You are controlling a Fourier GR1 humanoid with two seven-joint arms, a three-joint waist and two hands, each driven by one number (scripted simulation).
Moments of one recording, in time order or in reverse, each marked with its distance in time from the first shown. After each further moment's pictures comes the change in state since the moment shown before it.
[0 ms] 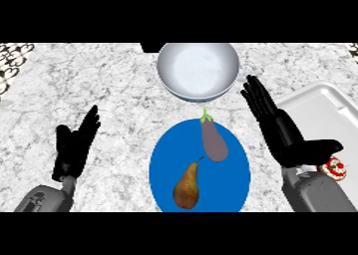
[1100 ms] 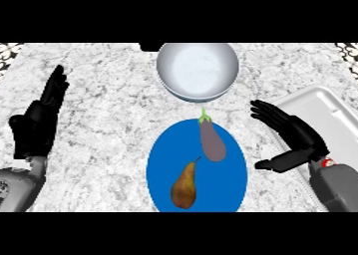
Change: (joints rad) left arm -0.096 0.119 0.091 -0.204 -0.154 0.054 -0.002; right arm -0.023 -0.139 -0.074 0.370 -0.086 0.454 -0.081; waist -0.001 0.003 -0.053
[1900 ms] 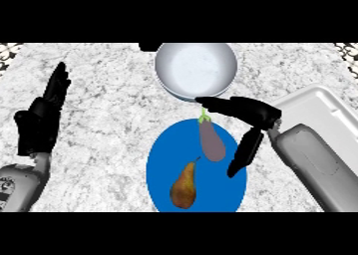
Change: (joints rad) left arm -0.019 -0.042 0.027 0.007 -0.051 -0.015 0.023; right arm -0.335 0.070 0.191 -0.028 0.126 0.217 0.417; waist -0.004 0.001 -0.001
